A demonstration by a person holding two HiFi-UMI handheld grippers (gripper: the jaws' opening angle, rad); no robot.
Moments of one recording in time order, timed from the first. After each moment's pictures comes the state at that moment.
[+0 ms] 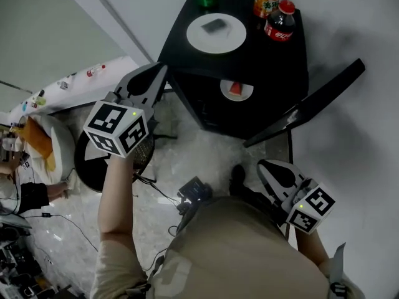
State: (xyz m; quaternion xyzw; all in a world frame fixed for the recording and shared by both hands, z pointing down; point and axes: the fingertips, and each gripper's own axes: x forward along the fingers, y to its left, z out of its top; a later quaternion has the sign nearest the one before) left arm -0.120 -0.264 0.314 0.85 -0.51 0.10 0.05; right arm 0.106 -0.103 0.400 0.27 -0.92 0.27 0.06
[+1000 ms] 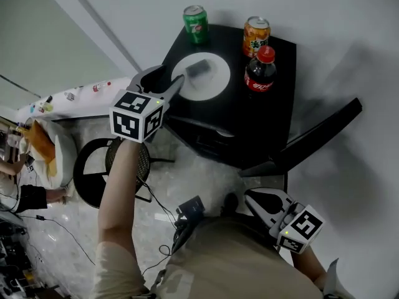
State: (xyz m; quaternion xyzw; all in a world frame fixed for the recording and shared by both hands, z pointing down) left arm -0.090 -0.383 0.341 0.81 -0.54 0.21 0.04; right arm 0.131 -0.148 0.405 0.17 -0.95 0.24 0.08
